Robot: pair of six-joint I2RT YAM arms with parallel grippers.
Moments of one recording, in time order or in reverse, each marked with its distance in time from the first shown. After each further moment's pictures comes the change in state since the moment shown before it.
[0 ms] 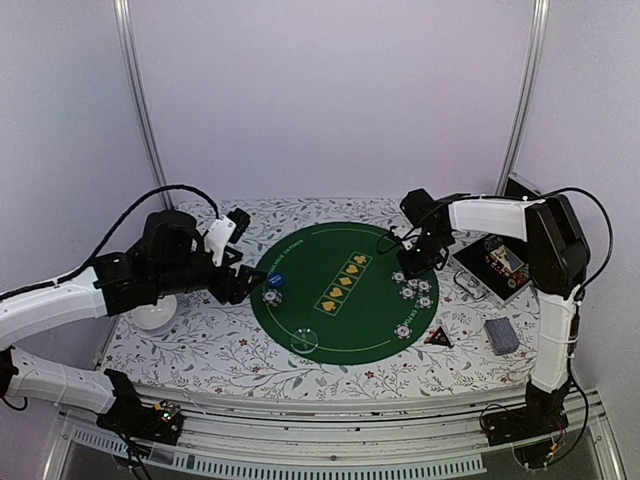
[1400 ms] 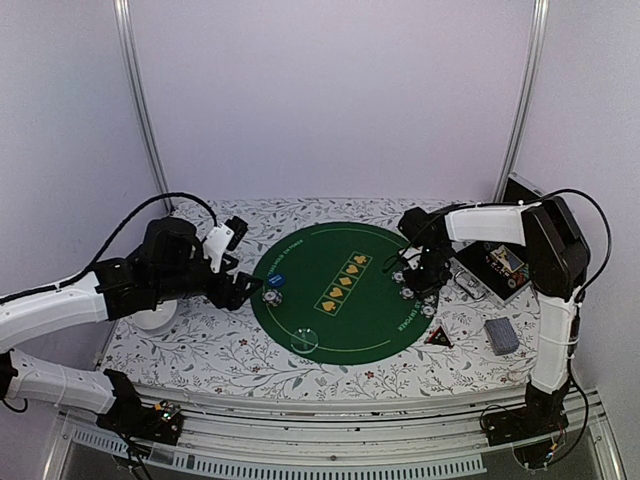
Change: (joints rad) left arm 0.016 -0.018 -0.050 0.002 -0.004 -0.006; right arm 0.037 -0.018 -0.087 -0.117 0.094 0.087
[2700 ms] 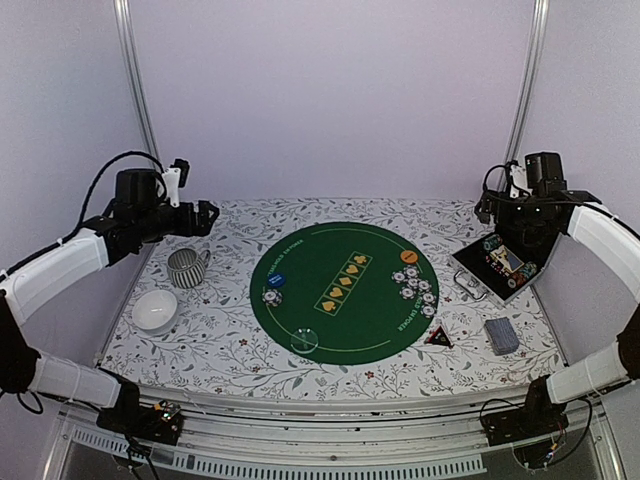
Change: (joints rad) left arm 0.491 0.188 0.226 0.061 0.098 -0.071; right arm -0.436 -0.704 -0.263 0.386 -0.088 0.130
